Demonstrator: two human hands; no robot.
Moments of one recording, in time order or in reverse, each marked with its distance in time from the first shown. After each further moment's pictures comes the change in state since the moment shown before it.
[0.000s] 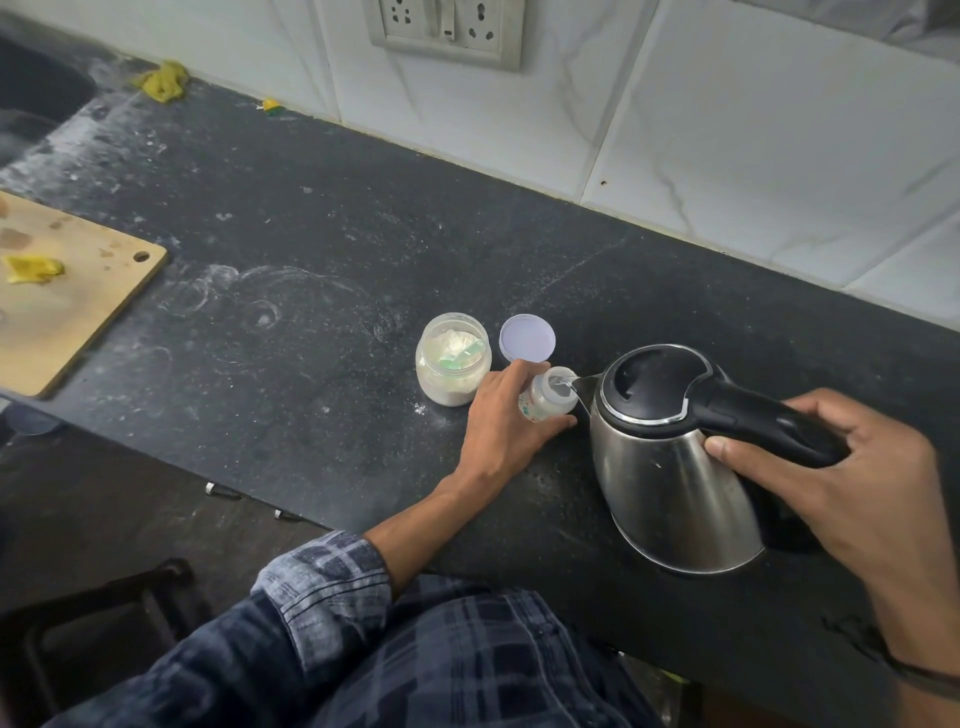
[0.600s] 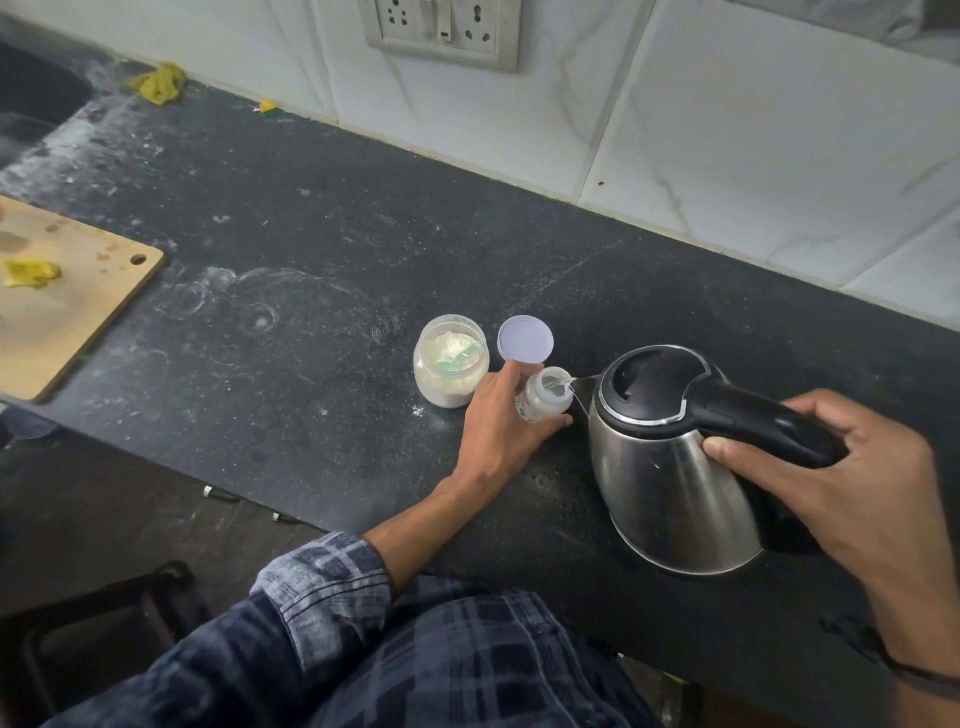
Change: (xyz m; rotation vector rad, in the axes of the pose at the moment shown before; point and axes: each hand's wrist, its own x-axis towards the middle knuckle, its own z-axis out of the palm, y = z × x) left_hand 0.002 -0.001 0.001 -0.012 -0.004 -0.054; right_hand 0.000 -0.001 0.000 -0.011 0.006 -0.025
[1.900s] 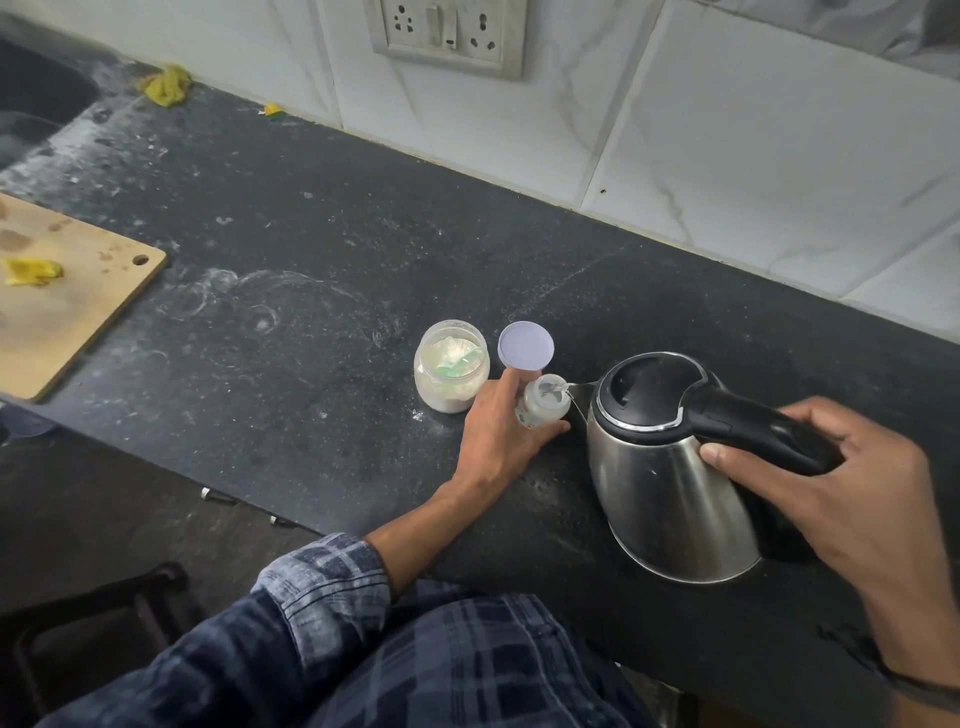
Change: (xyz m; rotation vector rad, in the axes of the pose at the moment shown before) left_hand -0.001 0.000 0.000 -0.002 -0.004 -0.018; right_hand 0.003 -0.002 0.002 -0.002 -0.011 0.030
